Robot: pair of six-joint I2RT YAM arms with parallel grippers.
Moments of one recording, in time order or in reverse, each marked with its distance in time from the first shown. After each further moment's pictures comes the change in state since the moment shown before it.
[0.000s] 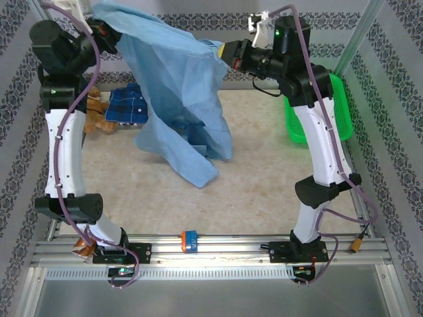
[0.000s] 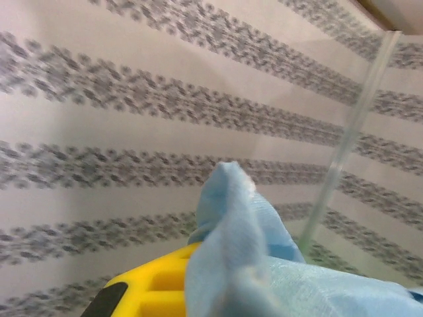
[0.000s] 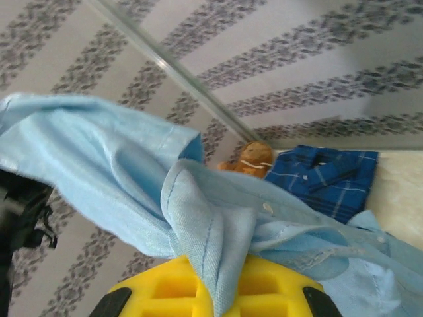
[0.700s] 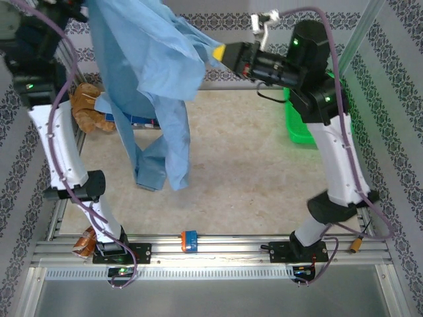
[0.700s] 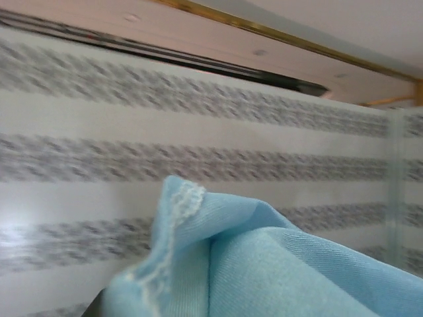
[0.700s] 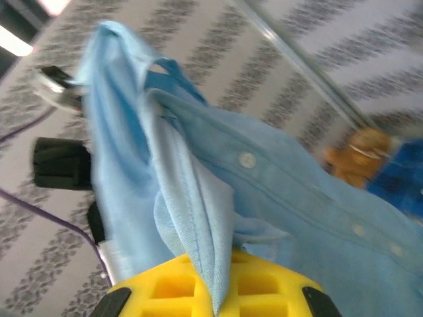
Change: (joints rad) left arm 0.050 0.269 0.621 -0.040 -0.056 0.056; right arm -0.001 -0.241 -0.280 0.190 -0.181 0.201
